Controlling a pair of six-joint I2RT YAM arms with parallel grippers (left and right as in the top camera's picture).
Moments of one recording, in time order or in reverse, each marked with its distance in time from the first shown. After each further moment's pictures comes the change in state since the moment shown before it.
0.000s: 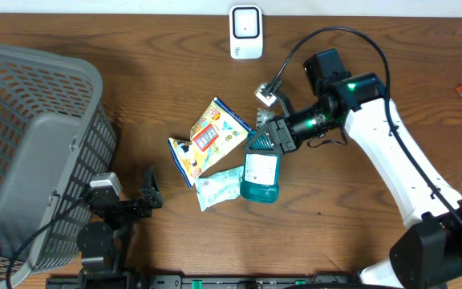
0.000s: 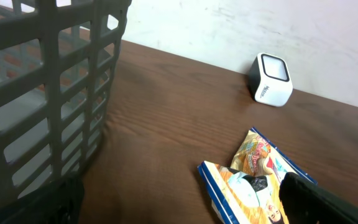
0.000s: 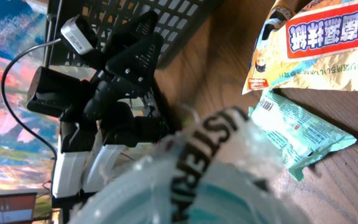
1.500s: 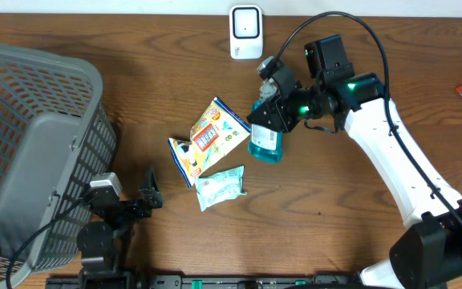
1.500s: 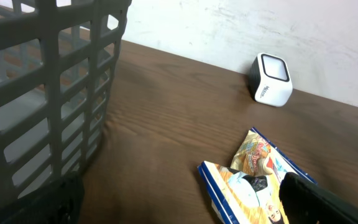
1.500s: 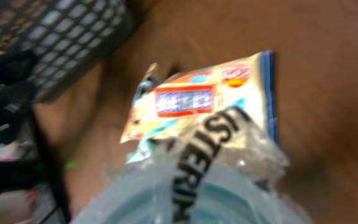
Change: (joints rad) left arm 0.000 0.000 0.000 0.000 0.000 0.000; right arm 0.000 0.000 0.000 0.353 0.385 0.018
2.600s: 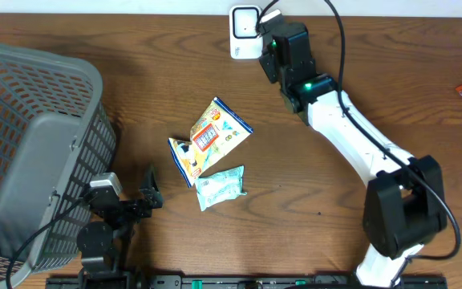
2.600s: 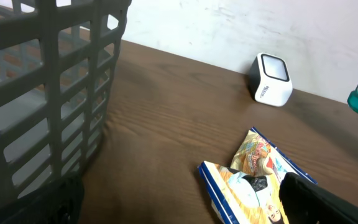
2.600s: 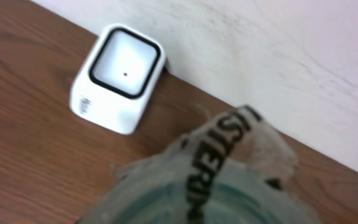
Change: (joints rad) left arm 0.000 0.000 0.000 0.000 0.000 0.000; right arm 0.090 0.217 0.006 0.676 0.987 -0.056
